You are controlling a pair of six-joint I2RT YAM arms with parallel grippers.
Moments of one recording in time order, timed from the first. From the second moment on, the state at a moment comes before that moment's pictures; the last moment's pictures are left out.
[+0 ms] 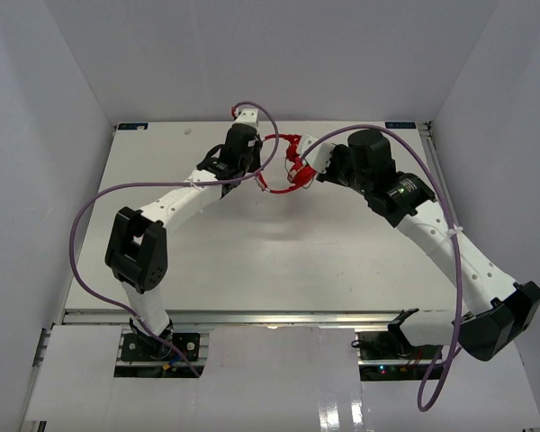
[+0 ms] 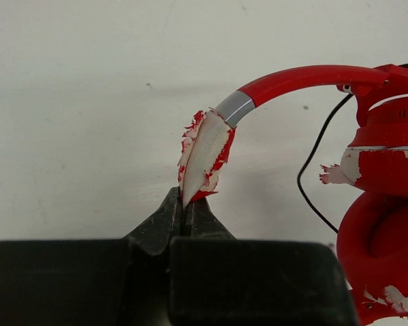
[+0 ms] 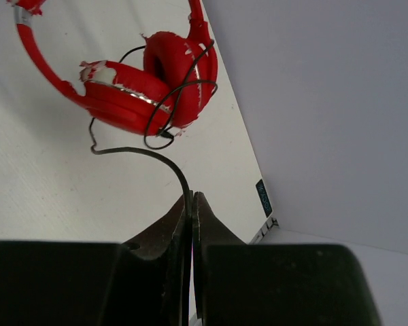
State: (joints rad) left arm -0.55 1.81 1.50 -0.17 -0.30 -0.29; right arm 0.62 1.28 1.38 -0.54 0.06 -0.86
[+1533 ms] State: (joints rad) left arm -0.47 1.70 1.25 0.02 0.47 -0.27; right arm 0.31 1.57 1.24 -0.42 -0.67 -0.66
